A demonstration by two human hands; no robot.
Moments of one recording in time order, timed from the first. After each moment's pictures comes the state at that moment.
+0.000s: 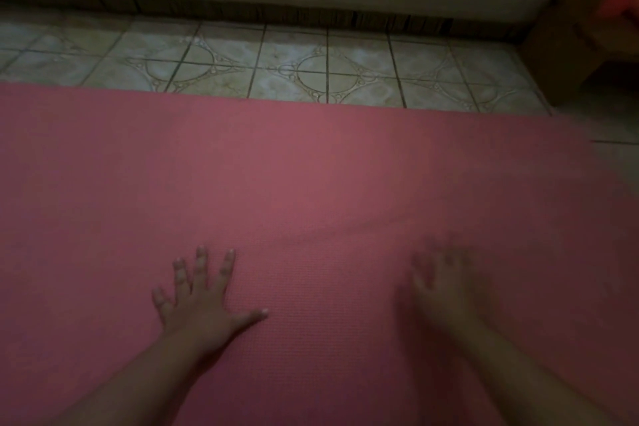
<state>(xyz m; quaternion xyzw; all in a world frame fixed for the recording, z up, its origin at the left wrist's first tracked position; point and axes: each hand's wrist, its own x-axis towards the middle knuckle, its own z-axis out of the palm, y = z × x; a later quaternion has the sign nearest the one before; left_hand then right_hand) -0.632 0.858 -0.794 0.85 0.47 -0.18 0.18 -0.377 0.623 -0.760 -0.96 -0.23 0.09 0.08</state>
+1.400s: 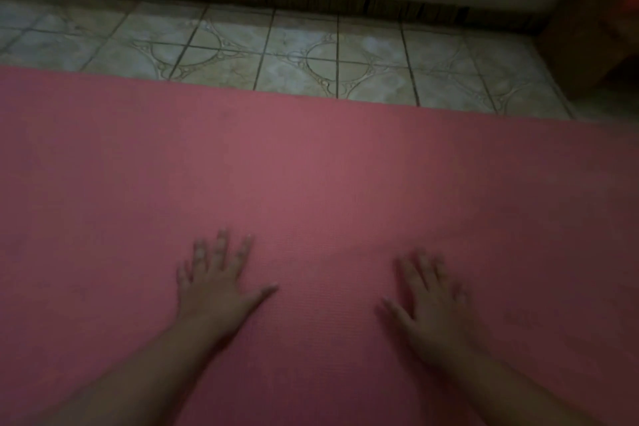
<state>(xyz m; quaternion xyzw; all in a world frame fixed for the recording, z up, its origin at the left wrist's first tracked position) -0.623 0.860 -0.811 0.88 0.44 -0.10 0.14 -0.408 0.609 -0.793 -0.92 -0.35 0.18 0.01</state>
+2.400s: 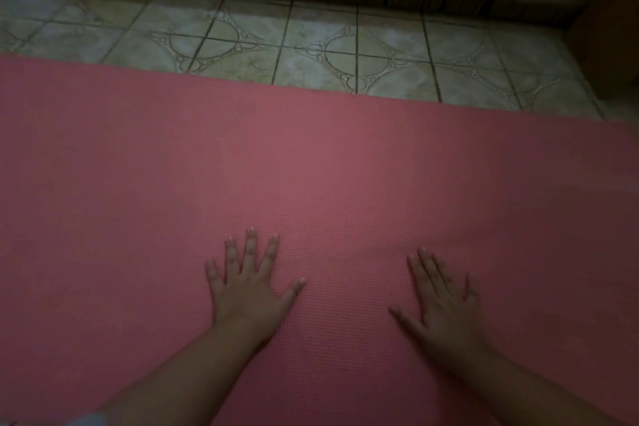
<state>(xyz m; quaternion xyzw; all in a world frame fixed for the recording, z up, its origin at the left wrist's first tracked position) -0.614 0.841 -0.813 0.88 0.45 -0.10 0.14 -0.414 0.619 -0.798 -0.90 -0.40 0.16 -0.05</state>
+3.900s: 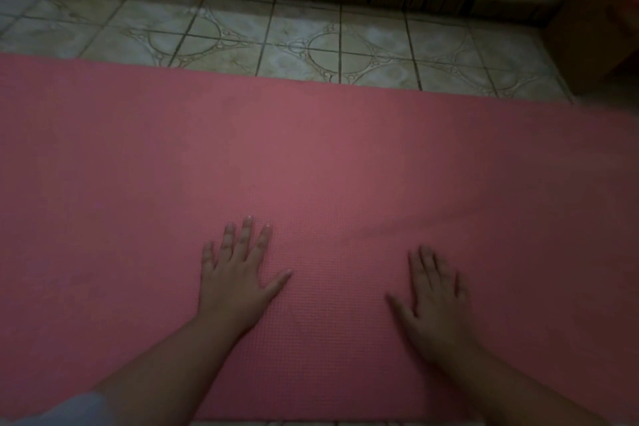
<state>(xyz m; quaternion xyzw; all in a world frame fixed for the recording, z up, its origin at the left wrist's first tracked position) -0.605 0.851 -0.823 0.92 0.38 -0.03 0.11 -0.411 0.606 -0.806 -0.92 -0.36 0.14 0.01</state>
